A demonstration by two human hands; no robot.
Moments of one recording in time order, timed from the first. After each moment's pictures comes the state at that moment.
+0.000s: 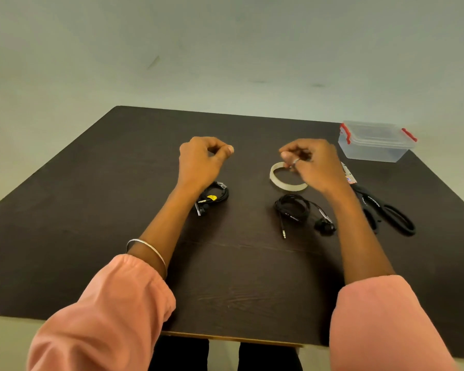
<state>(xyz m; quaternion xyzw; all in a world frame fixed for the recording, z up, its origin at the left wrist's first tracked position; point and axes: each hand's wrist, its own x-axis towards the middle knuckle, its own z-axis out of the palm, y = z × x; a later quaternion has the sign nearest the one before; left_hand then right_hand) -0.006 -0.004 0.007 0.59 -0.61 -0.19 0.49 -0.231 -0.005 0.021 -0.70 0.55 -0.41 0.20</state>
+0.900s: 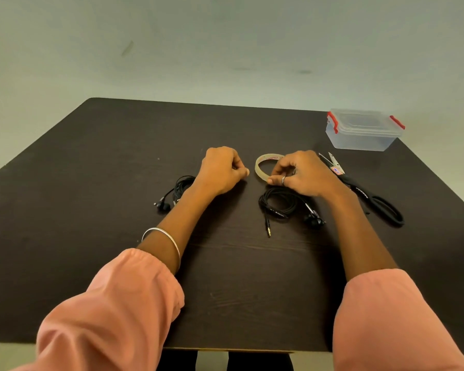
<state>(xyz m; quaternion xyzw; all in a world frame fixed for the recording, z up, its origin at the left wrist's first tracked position) -0.063 -0.027 -0.014 0.59 -0.73 -0.20 0.27 -0.261 -0.021 -0.004 -0.79 0.57 -0.17 0.14</state>
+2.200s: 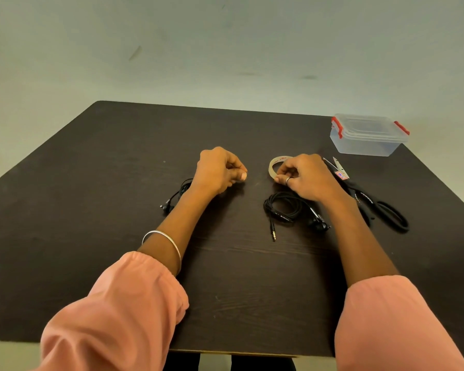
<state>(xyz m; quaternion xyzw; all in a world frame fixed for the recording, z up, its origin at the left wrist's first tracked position) -0.048 -0.030 -0.014 0.59 -0.68 -0.30 0.31 -0.256 -0.027 -0.009 -0.77 0.61 -0.18 0.09</state>
